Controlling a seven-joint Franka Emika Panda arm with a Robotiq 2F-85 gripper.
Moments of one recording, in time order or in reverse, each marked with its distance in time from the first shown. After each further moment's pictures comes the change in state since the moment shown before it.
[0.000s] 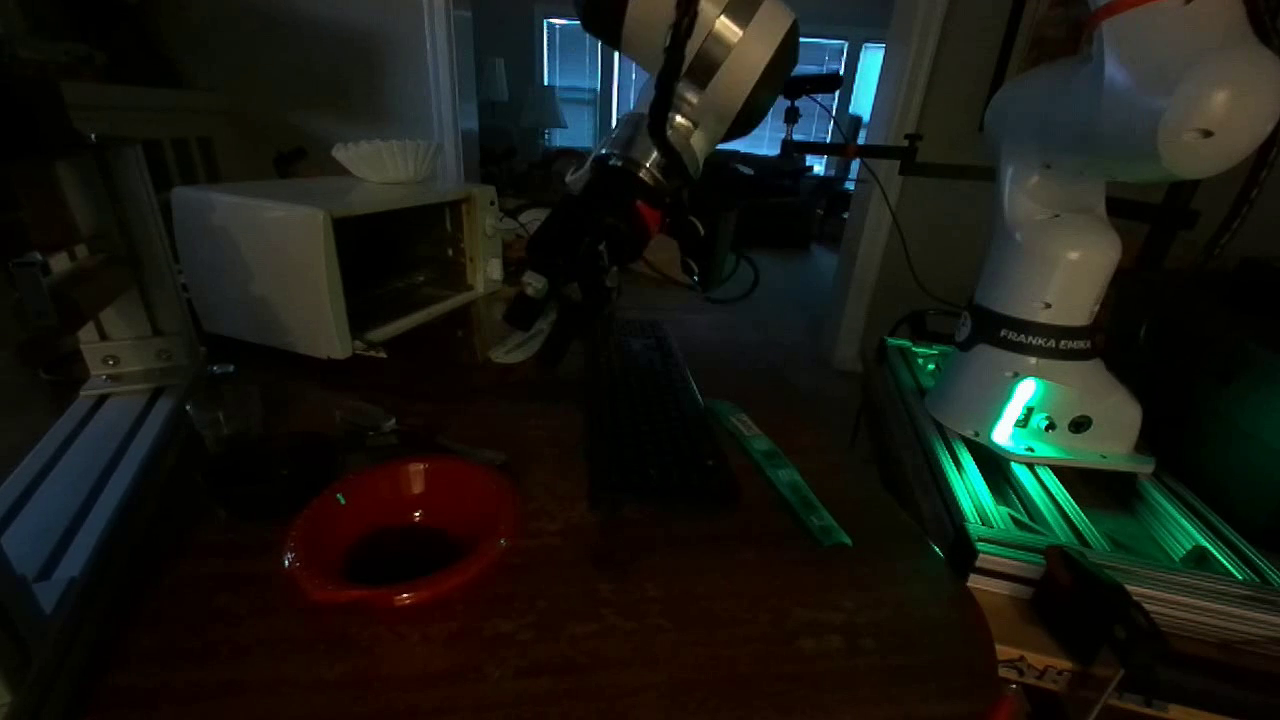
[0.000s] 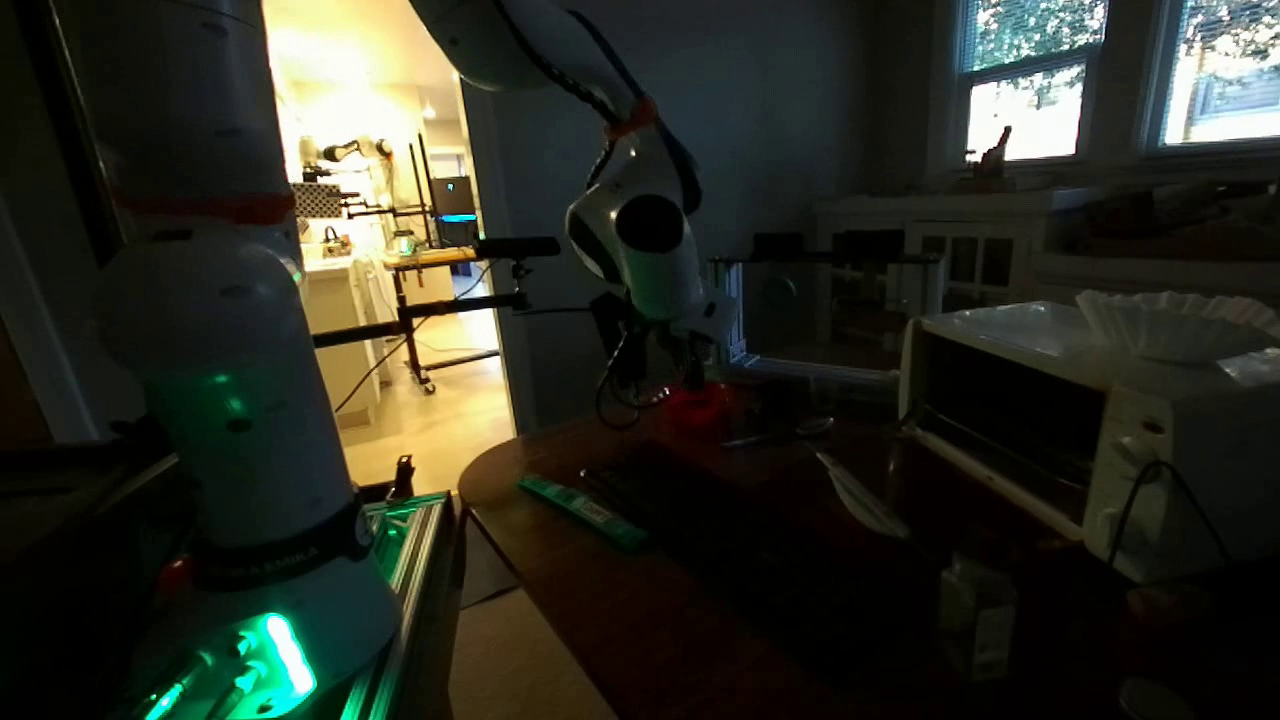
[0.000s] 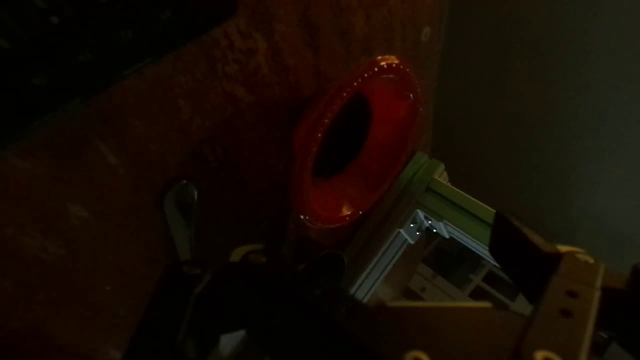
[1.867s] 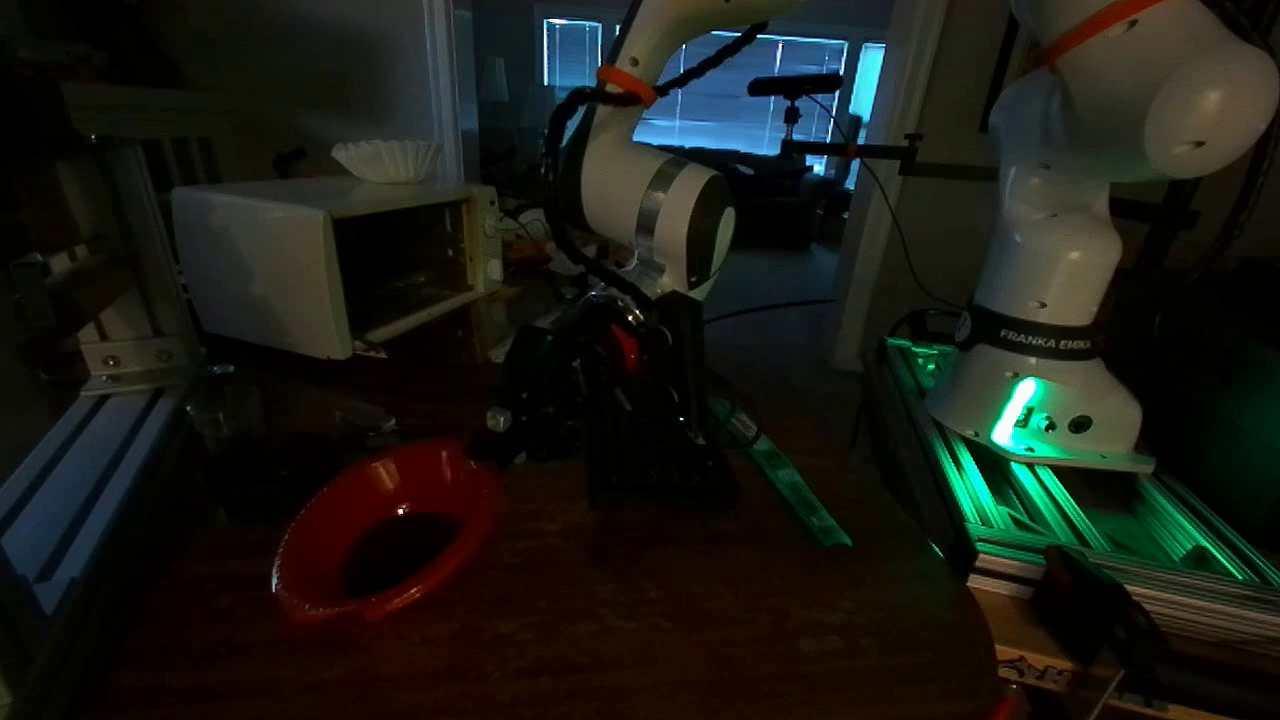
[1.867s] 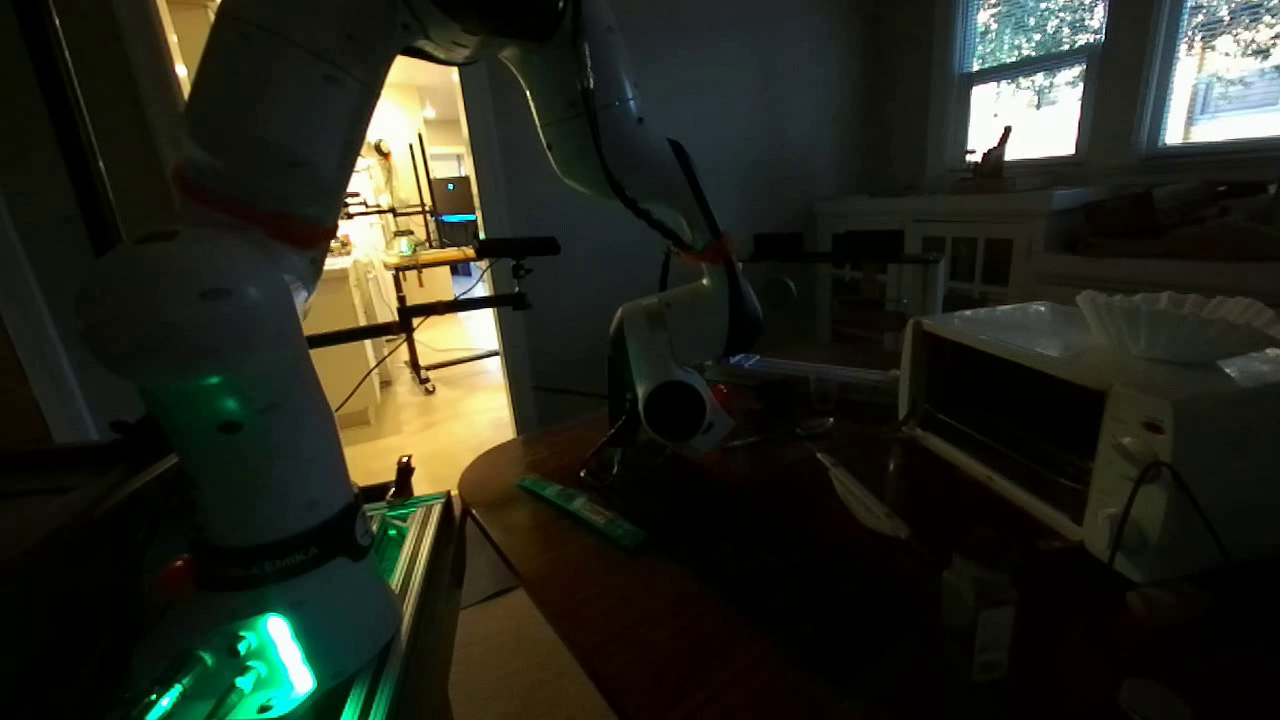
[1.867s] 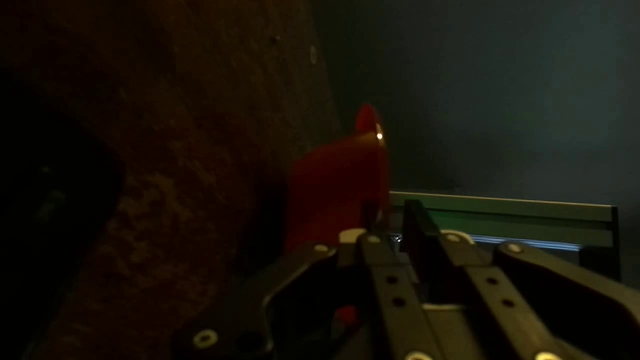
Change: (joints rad) arm -0.077 0.408 -0.056 0.113 0.308 -0.609 -0.137
